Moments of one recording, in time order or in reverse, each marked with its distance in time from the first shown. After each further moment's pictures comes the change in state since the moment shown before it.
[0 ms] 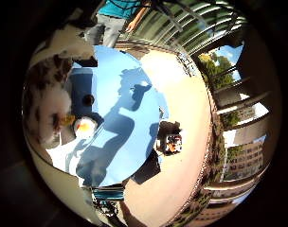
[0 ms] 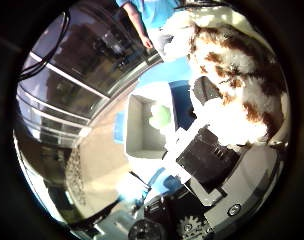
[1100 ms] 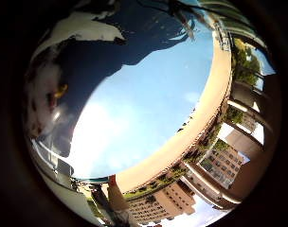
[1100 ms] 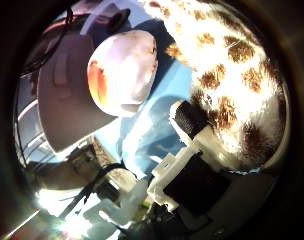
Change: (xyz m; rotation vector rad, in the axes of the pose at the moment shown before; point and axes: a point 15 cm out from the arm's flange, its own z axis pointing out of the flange) arm 0.199 0.215 0.322 -0.716 -0.064 0.187
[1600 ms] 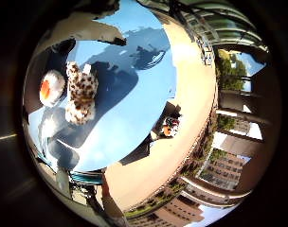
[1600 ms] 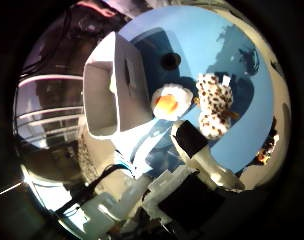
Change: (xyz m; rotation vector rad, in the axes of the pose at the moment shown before) arm -0.007 0.027 -0.110 0.161 0.074 -0.035
